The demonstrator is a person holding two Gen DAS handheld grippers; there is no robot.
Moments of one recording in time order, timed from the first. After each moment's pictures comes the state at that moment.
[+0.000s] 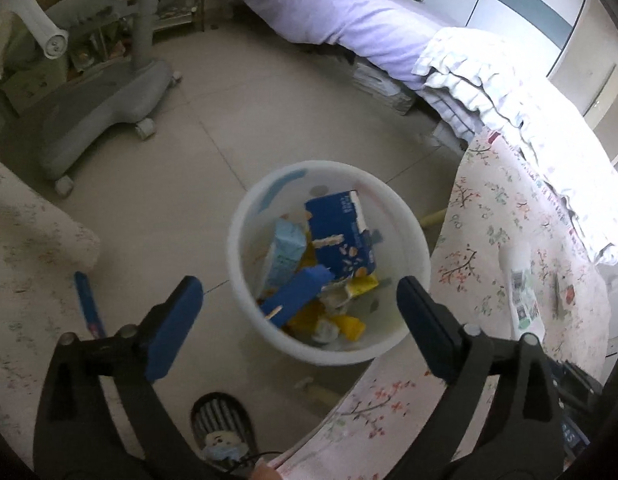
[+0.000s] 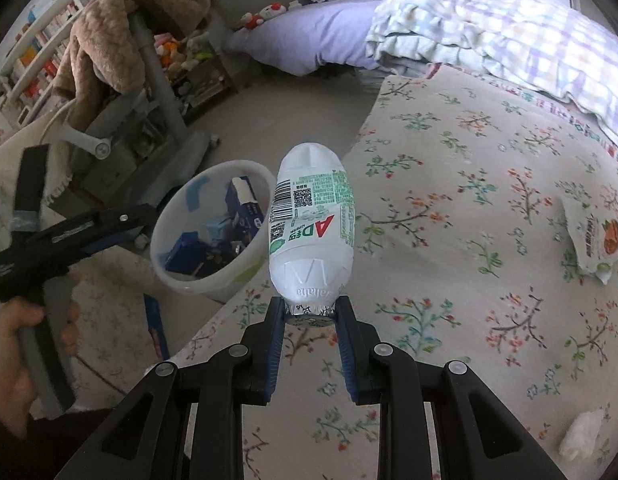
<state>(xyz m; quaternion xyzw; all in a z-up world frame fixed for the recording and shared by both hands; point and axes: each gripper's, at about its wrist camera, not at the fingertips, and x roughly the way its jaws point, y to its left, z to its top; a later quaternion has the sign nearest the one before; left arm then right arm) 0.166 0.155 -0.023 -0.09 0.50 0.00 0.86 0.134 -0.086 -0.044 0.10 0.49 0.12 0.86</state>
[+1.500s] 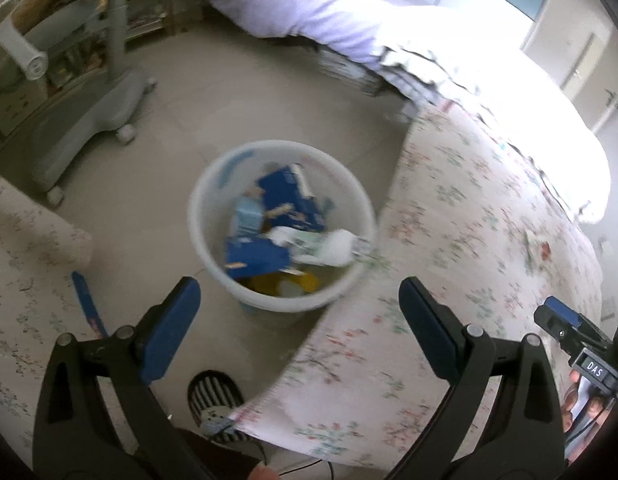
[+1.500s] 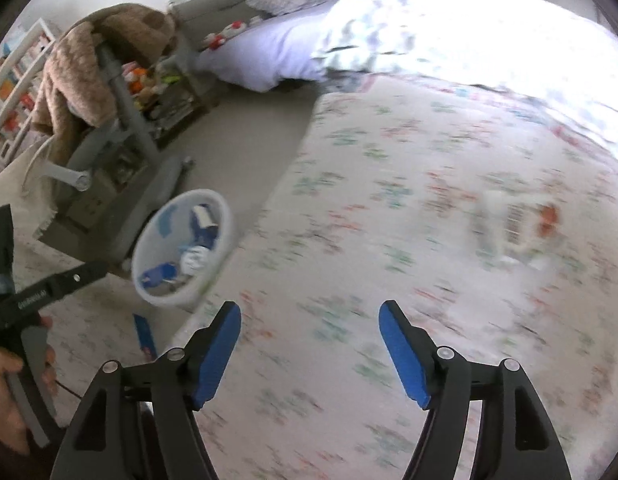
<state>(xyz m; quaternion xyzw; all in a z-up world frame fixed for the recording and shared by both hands) 0.133 0.111 -0.001 -0.06 0.51 -0.05 0.86 0.103 -0.161 -0.017 0.13 0.48 0.06 0.87</state>
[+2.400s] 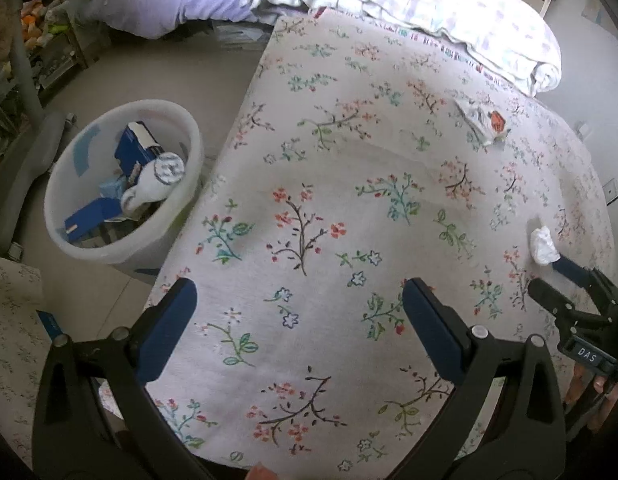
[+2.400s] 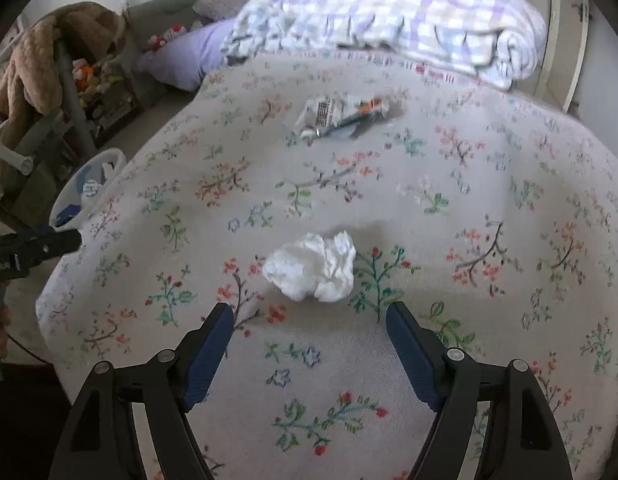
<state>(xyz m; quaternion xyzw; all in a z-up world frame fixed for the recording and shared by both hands) 0.083 -0.014 -0.055 0.06 0.53 -0.15 0.83 -0.014 -0.247 -0.073 0.08 0.47 -0.05 0.88</state>
